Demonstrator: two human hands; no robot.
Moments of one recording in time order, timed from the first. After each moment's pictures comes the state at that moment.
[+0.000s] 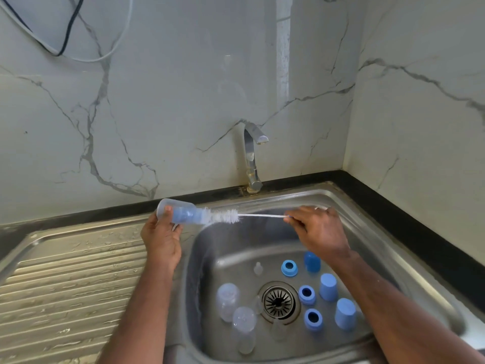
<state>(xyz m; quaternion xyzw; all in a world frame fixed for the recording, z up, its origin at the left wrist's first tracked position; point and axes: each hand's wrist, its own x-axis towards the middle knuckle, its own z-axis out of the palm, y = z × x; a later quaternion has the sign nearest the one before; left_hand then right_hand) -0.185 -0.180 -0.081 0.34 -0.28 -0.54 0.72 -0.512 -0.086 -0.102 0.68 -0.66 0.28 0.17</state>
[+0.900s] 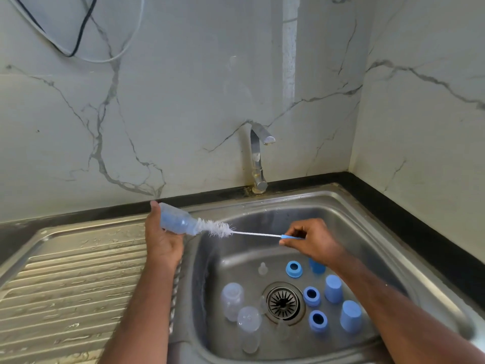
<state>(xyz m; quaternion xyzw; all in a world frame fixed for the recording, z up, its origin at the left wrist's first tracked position) -0.171 -0.176 -0.079 0.30 -0.26 -0.58 0.71 -0.496 -0.084 -0.110 0.65 -0.62 0.38 -0.21</state>
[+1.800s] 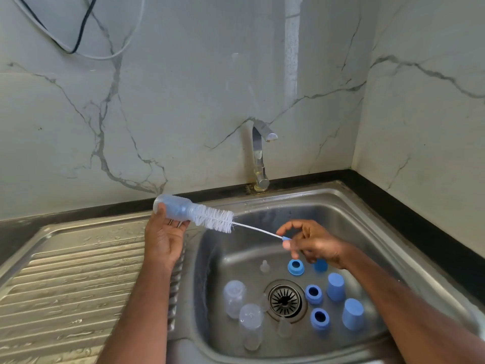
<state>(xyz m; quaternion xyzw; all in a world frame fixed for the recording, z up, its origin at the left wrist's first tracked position) -0.160 -0.176 -0.083 0.26 -0.29 -0.60 0.70 -0.497 -0.074 -0.096 0.60 -0.51 0.37 -0.49</state>
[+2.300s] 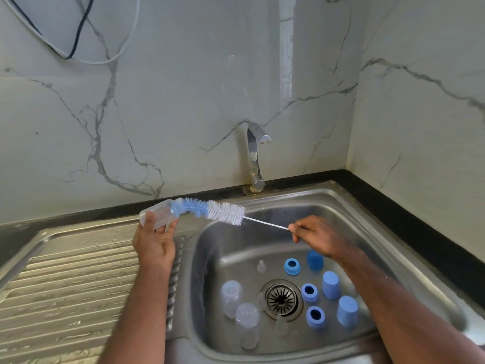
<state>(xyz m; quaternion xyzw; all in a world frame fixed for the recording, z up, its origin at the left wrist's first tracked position) -0.154 -0.180 -0.092 0.28 -0.16 -0.56 0.76 -0.517 -0.086 -0.104 0.65 -0.68 0.29 -0.18</state>
